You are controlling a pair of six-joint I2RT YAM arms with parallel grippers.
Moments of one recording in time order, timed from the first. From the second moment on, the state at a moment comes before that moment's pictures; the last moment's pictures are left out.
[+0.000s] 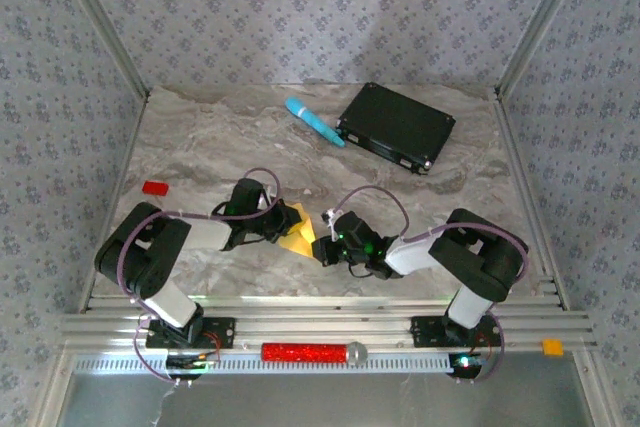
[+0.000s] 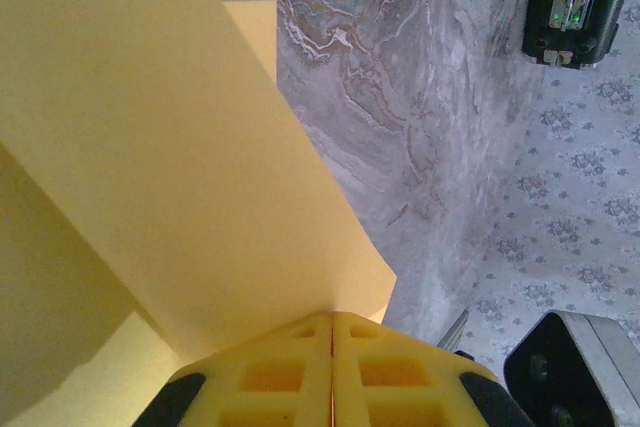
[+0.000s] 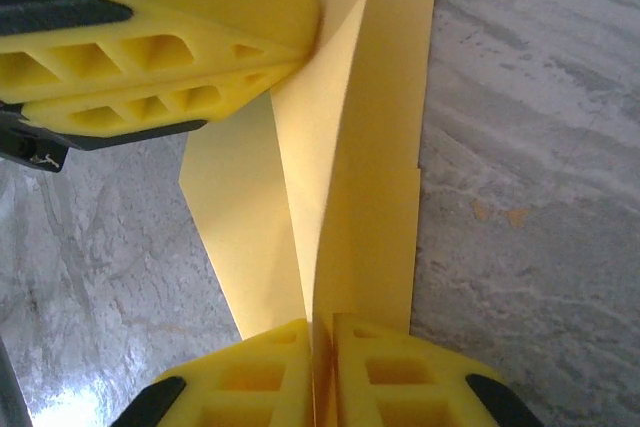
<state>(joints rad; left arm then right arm) -0.52 1.60 0.51 0.39 0.59 -1.19 0.95 1.66 0.51 0.49 -0.14 0.65</state>
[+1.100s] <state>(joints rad) -0.52 1.61 0.51 0.38 0.56 -1.19 0.95 1.66 0.50 0.55 -0.14 0.65</state>
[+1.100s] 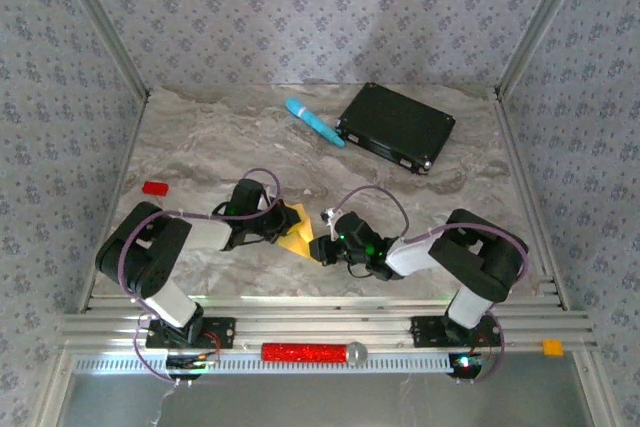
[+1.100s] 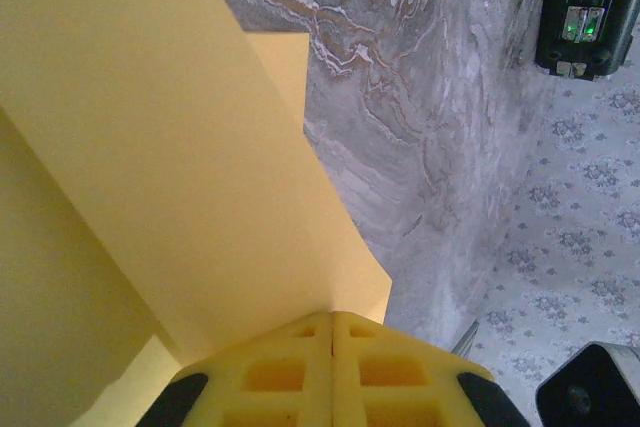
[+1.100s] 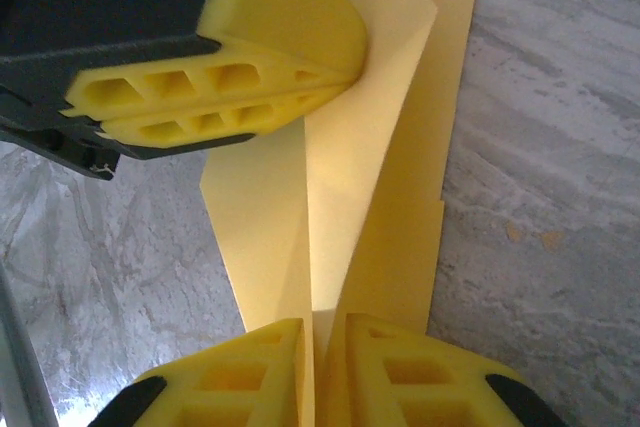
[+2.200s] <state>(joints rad) -0.49 1.48 0.51 0.32 0.55 -1.17 0.93 1.72 0.50 0.63 -0.24 0.71</state>
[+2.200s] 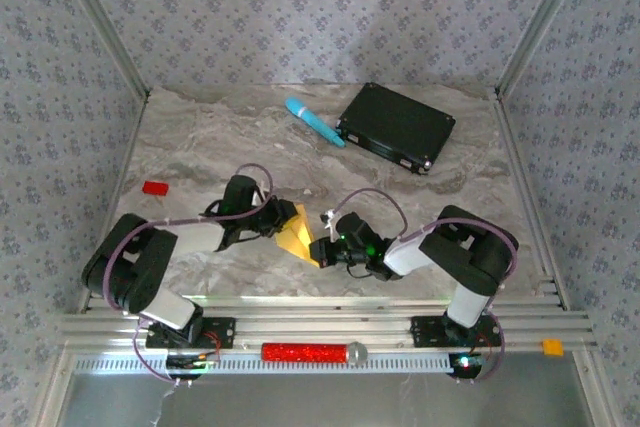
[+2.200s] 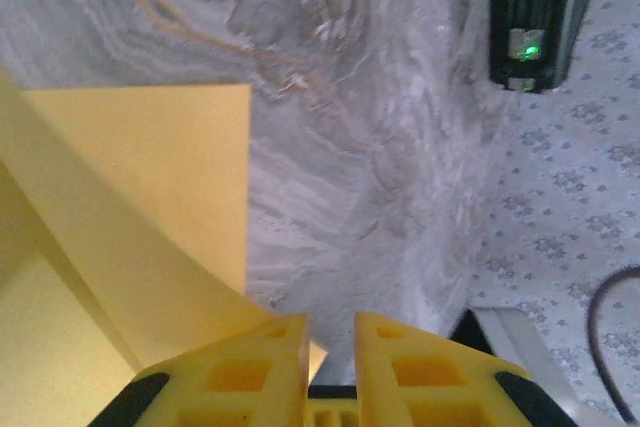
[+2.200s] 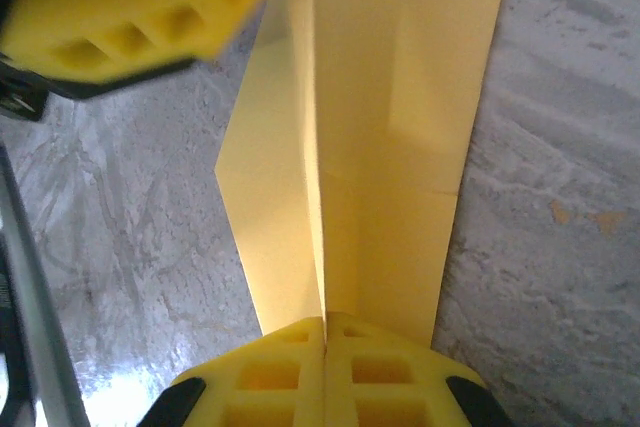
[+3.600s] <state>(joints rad) -0.50 1.59 0.48 0.43 0.58 -1.16 0.88 1.84 0.47 0.87 -0.36 0.95</state>
